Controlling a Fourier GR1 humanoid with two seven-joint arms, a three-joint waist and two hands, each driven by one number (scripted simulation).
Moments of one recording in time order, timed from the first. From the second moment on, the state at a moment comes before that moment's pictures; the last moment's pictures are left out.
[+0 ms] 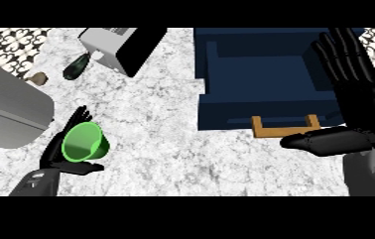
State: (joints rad) left arm -0.43 0.35 0.22 -0.24 -0.10 -0.38 -0.94; right arm -0.28 -0.19 -0.11 -1.86 -0.13 0.17 0.11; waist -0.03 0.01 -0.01
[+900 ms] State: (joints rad) left arm -0.46 0.28 0.21 -0.31 -0.09 -0.32 -1.03; right arm -0.29 -0.22 -0.13 -1.86 -0.14 0.18 0.14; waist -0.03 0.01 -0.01
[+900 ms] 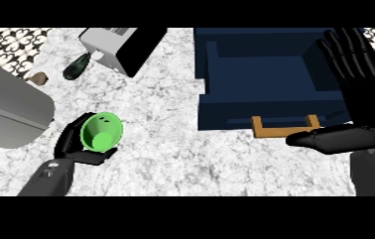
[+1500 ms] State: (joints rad) left arm -0.51 0.17 0.33 -0.38 0.04 -0.23 -1.07; right arm -0.27 -0.22 -0.14 -1.87 -0.15 0.19 0.14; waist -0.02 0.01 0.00
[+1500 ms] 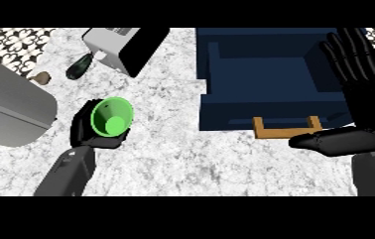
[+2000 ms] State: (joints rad) left arm -0.65 0.07 0.27 -0.59 0.05 -0.14 -0.94; right arm -0.26 -0.22 -0.14 -1.87 -0.12 0.18 0.13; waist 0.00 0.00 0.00
